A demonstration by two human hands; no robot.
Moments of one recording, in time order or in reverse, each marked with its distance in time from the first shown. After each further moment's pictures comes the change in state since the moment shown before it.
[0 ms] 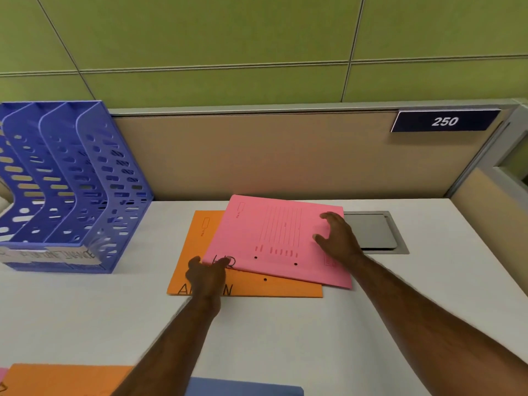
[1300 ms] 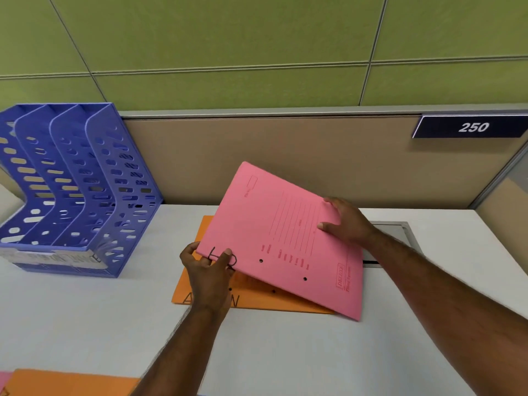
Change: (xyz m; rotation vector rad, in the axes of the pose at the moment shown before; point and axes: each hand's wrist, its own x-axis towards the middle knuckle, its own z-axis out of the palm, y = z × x) left_hand -0.010 0.019 -0.001 -0.602 -0.118 0.173; right_hand 0.065 -0.004 -0.023 -0.038 -0.113 -0.184
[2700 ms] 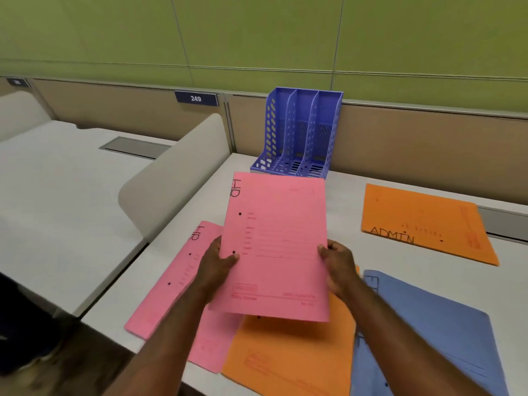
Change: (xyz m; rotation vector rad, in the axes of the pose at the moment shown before) left_hand -0.071 0.188 -0.503 0.586 -0.079 -0.008; right_hand -0.276 -0.456 0.260 1.169 -0.088 0.442
